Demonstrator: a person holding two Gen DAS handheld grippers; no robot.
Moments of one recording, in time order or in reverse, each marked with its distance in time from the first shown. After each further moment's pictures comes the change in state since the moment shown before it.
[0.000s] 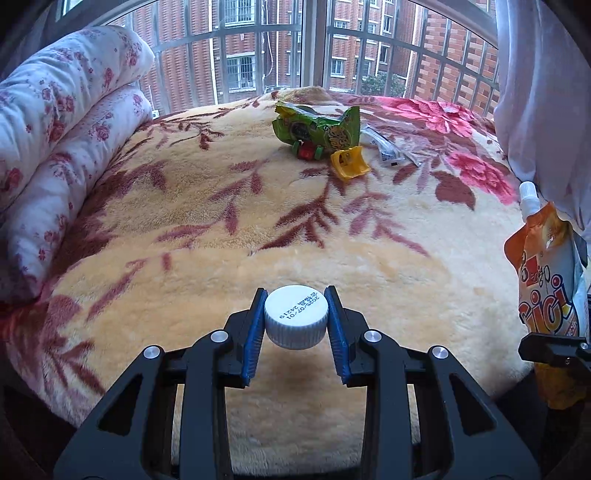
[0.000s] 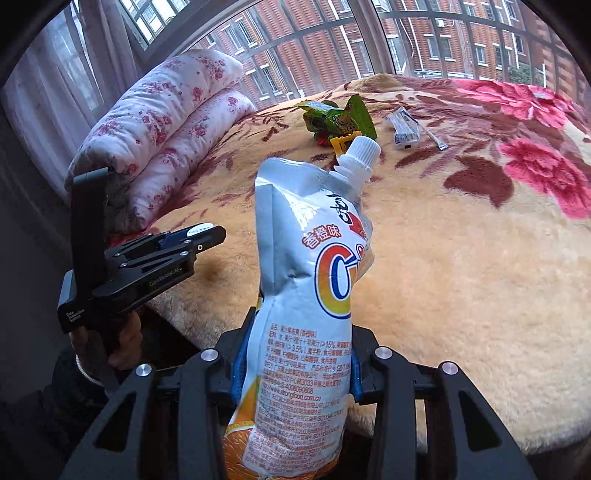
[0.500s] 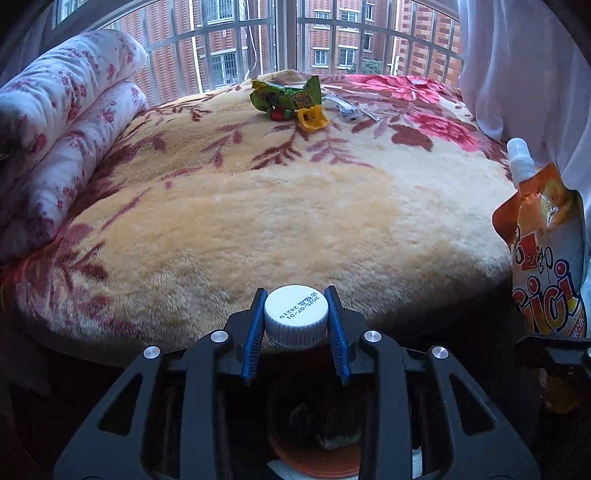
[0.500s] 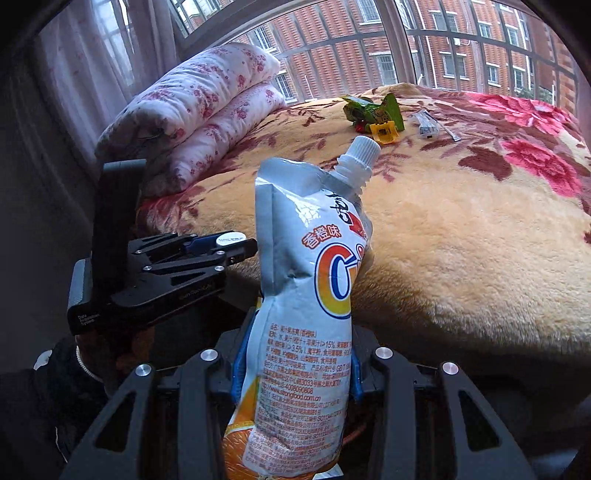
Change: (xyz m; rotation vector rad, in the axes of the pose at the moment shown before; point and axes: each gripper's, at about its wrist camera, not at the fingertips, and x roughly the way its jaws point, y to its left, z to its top) left arm -0.049 -0.026 -0.085 0.070 0.037 -0.024; right arm -0.034 0.061 -0.086 -0.086 -0.030 0.008
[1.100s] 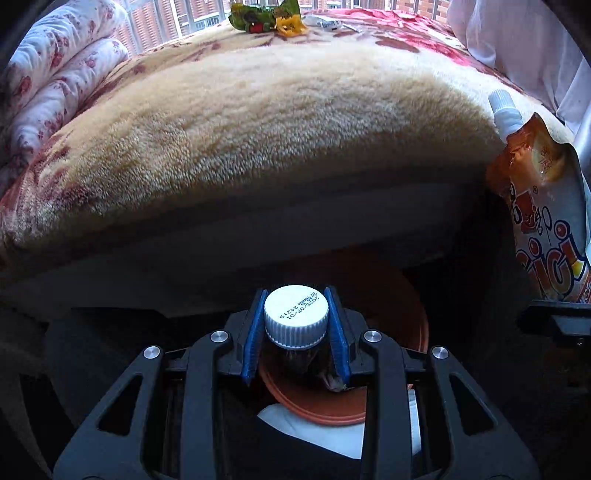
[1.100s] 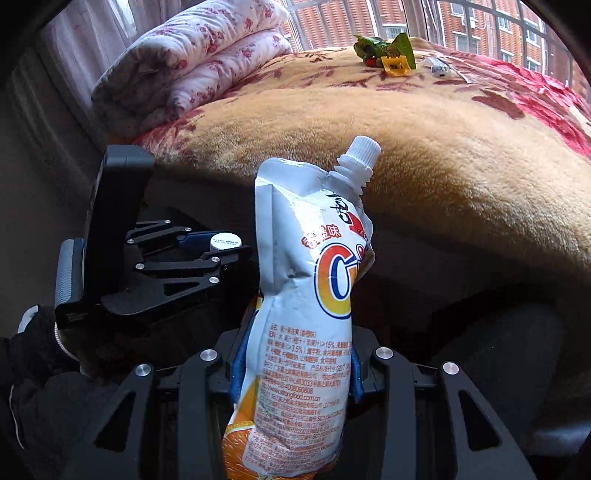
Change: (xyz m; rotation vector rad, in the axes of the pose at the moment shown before) left arm 0.038 -0.014 -0.089 0.055 0.205 0.004; right arm 0.040 0.006 -0.067 -0.037 0.171 -0.024
